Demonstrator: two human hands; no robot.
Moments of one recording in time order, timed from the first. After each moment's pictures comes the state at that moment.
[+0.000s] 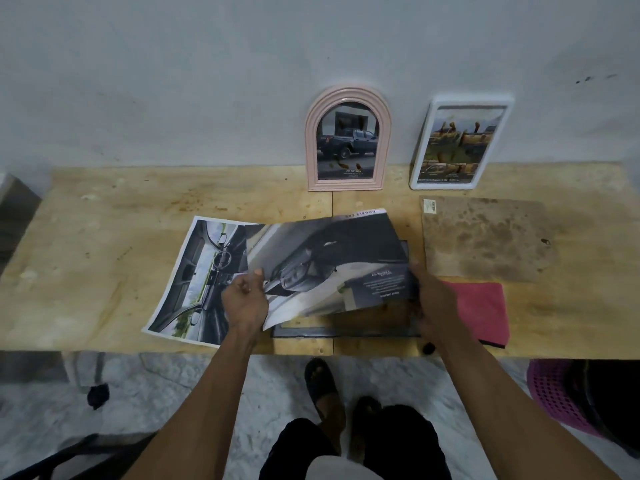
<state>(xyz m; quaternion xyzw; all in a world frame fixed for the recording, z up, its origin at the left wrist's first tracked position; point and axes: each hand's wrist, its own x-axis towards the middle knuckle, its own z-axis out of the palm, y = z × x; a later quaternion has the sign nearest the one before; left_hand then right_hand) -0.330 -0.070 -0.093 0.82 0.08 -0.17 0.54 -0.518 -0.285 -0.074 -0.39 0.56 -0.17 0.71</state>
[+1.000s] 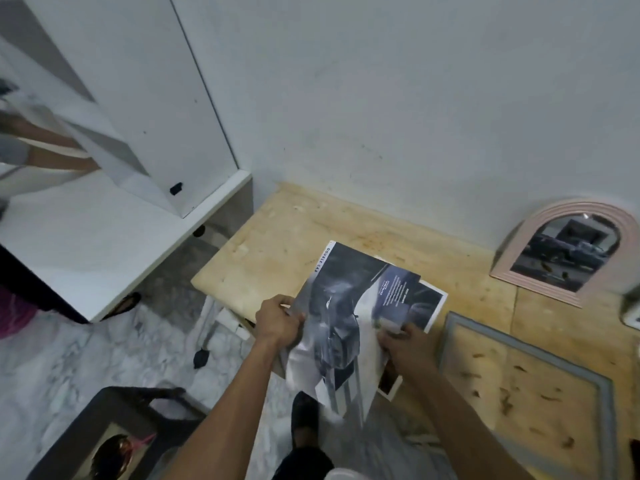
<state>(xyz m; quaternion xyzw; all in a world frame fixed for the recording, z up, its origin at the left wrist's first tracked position) -0.215 0.176 -0.035 0.88 0.16 -0.16 0.41 -0.318 -0.038 -0.055 -0.70 0.35 0.03 0.62</state>
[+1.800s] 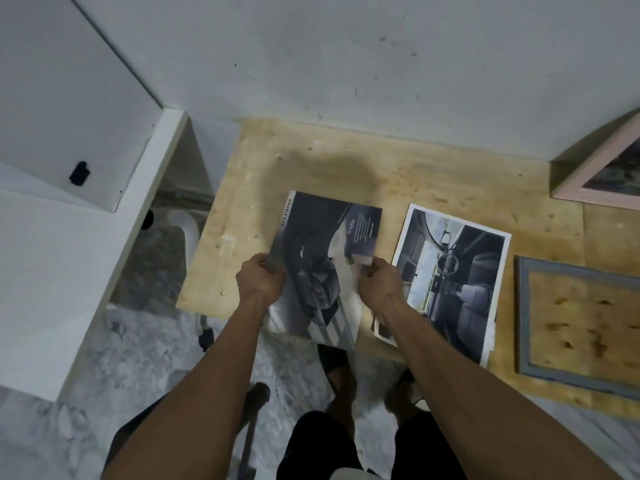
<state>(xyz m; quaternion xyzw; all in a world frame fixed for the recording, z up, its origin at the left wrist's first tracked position) -0.008 0.260 -0.123 0.91 0.08 -0.25 0.31 -0.121 0.078 -0.132 -0.71 0.48 0.08 0.52</state>
